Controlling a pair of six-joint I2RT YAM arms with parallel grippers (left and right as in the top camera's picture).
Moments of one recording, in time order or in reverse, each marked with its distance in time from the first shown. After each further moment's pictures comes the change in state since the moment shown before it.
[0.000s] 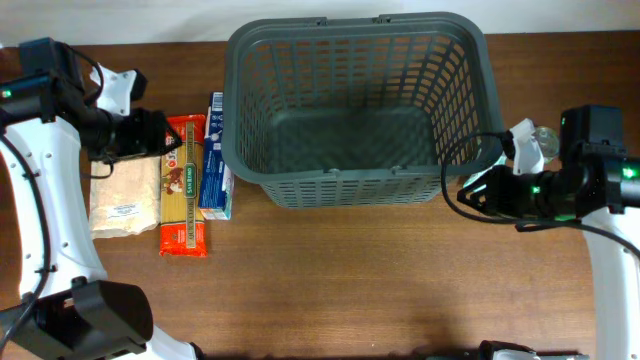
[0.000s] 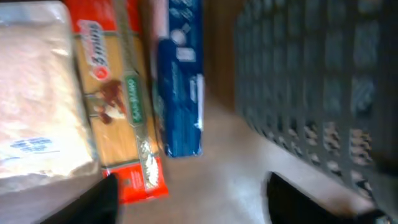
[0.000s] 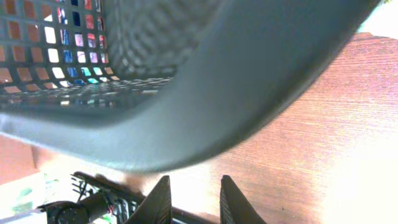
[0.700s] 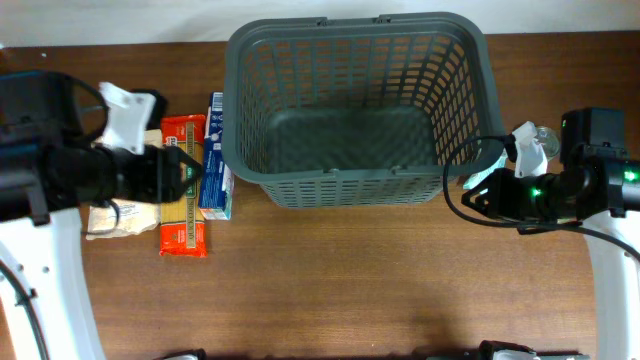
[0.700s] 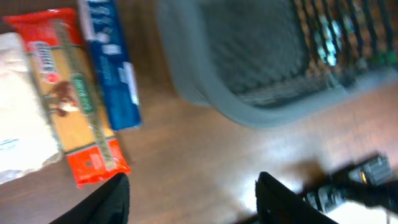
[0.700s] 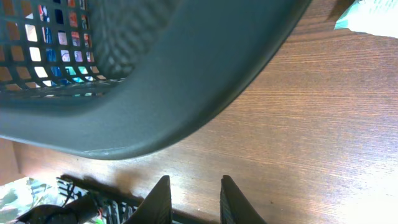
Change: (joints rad) left arm -0.132 -0.335 -0.003 -0.158 0.060 0.040; right arm 0.000 -0.008 0.000 -0.011 0.052 0.000
